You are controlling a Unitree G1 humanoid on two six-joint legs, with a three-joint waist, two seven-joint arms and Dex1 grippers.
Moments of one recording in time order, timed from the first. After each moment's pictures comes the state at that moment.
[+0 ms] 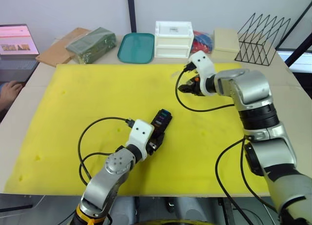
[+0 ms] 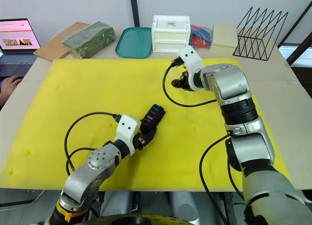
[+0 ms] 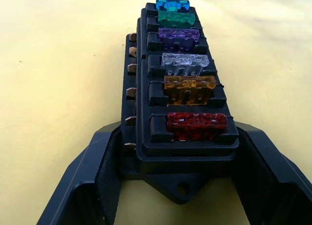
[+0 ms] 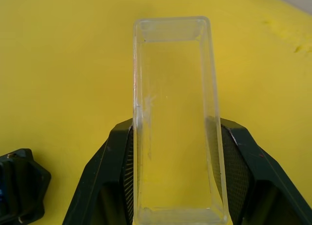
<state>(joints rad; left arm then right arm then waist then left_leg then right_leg) -0.02 0.21 -0.34 -0.59 -0.14 0.76 -0.18 -0.99 -0.50 0.18 0.16 0.18 1.19 0.63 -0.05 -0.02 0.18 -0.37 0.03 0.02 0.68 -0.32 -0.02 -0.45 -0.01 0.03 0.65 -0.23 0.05</state>
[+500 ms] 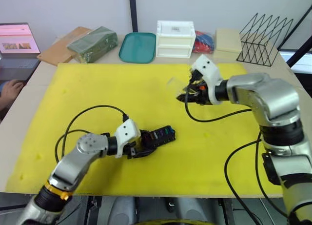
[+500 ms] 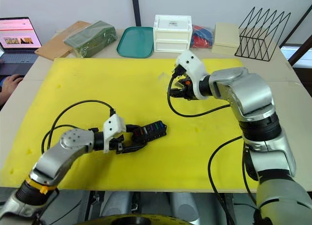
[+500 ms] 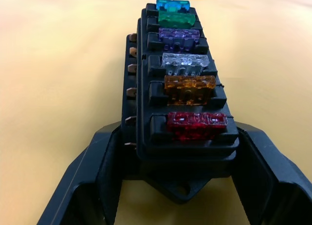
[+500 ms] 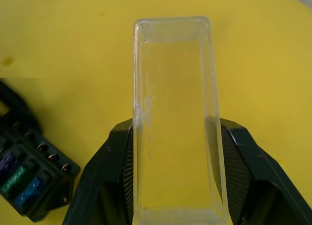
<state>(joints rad) -0.29 0.64 -0.28 -0.18 -0.32 0.33 -1.07 -0.84 -0.73 0.18 -0.33 0.42 1.29 0.84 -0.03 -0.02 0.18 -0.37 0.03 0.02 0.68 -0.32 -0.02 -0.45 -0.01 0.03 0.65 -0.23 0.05</state>
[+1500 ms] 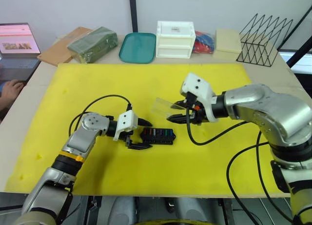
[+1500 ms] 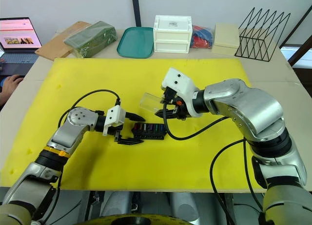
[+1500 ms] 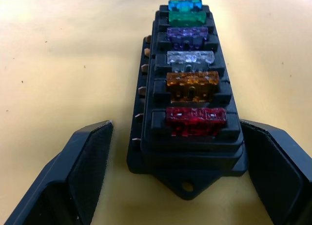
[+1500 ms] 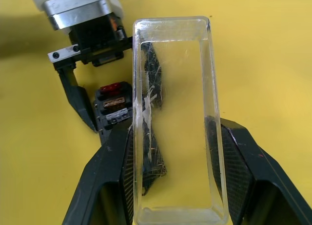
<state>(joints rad) -0.48 0.55 -0.29 0.18 -0.22 0.07 -1.30 -0.81 -0.75 0.22 -0.52 0.58 1.30 0.81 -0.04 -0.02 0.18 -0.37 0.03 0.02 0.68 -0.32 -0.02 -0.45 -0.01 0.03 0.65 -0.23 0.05</state>
